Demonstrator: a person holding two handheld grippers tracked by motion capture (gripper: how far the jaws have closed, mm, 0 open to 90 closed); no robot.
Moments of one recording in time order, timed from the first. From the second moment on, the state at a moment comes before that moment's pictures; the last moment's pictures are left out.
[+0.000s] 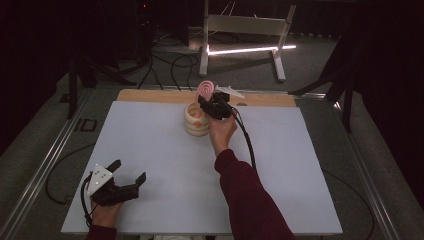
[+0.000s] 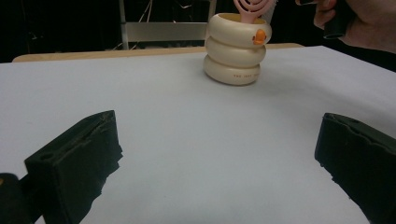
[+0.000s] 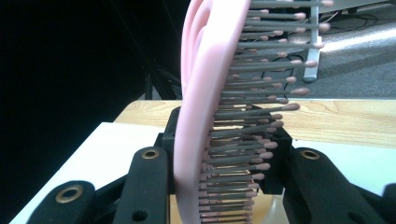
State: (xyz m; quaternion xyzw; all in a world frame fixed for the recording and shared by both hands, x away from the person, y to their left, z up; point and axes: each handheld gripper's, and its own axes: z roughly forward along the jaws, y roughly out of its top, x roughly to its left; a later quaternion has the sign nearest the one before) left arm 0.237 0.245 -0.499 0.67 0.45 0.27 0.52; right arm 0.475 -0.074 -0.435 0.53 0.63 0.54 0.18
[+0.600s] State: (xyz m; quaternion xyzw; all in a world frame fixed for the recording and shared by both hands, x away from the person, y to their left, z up) left arm 0.238 0.244 -0.499 0.67 0.45 0.27 0.52; right arm 0.477 -0.078 -0.436 0.52 0.64 0.54 0.17
